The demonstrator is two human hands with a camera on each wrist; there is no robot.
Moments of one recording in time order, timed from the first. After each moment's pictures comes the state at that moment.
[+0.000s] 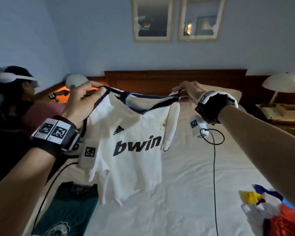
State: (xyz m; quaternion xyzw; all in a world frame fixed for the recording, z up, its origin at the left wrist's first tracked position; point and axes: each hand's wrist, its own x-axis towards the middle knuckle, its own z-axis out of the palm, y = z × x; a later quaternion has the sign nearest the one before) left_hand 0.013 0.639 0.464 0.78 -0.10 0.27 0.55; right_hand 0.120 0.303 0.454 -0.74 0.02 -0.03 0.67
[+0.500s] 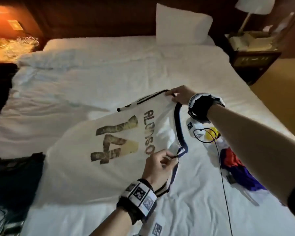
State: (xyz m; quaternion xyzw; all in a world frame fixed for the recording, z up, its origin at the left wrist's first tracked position) left_hand -0.065 0.329 0.088 0.78 -0.10 -0.22 0.58; right_hand 0.123 0.123 0.141 -0.93 0.10 0.08 0.33
